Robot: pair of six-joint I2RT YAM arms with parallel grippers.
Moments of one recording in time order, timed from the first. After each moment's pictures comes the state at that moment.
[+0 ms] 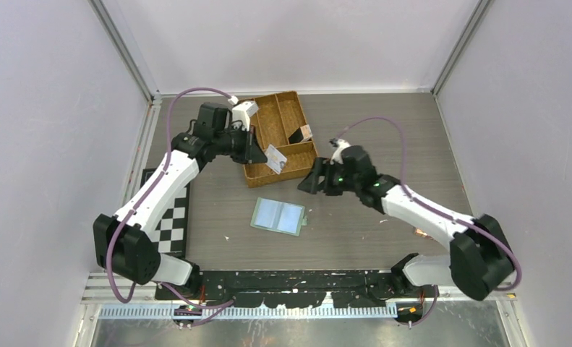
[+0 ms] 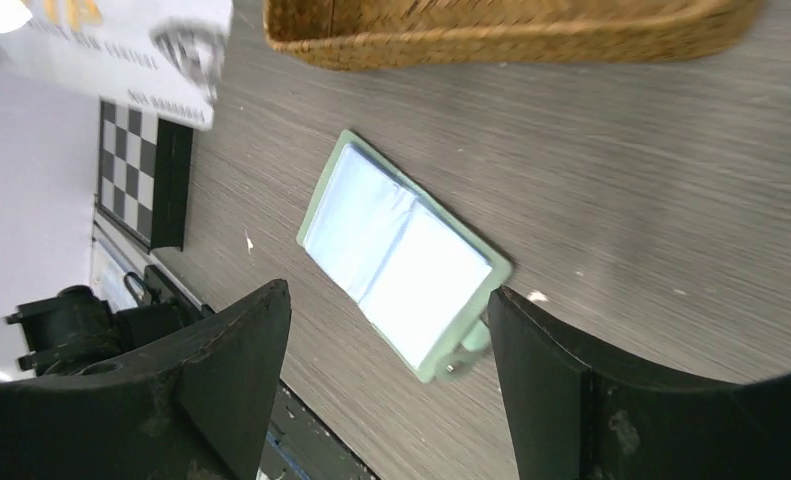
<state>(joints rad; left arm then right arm) -0.38 1.39 1.27 -0.58 0.49 -0.21 0.64 1.32 0.76 -0.04 -0.25 0.67</state>
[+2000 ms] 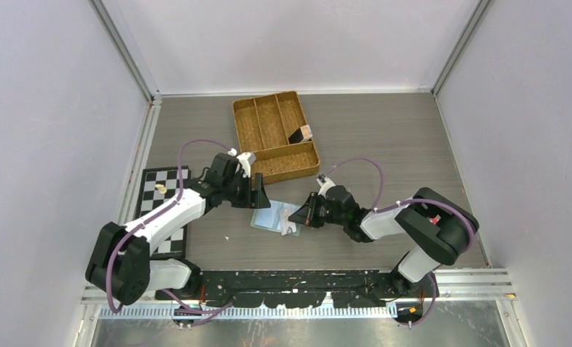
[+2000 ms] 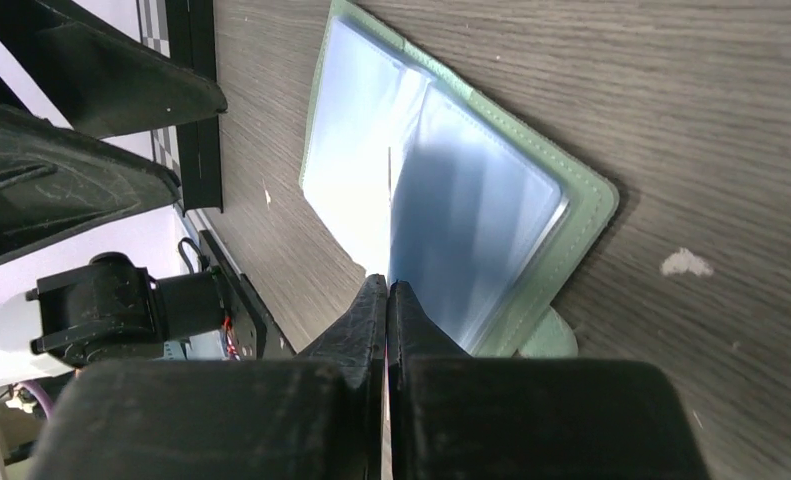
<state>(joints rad) -0.48 1.26 0.73 -0.34 0.34 -0.43 0.78 1.56 0.39 0.67 -0.27 1.00</state>
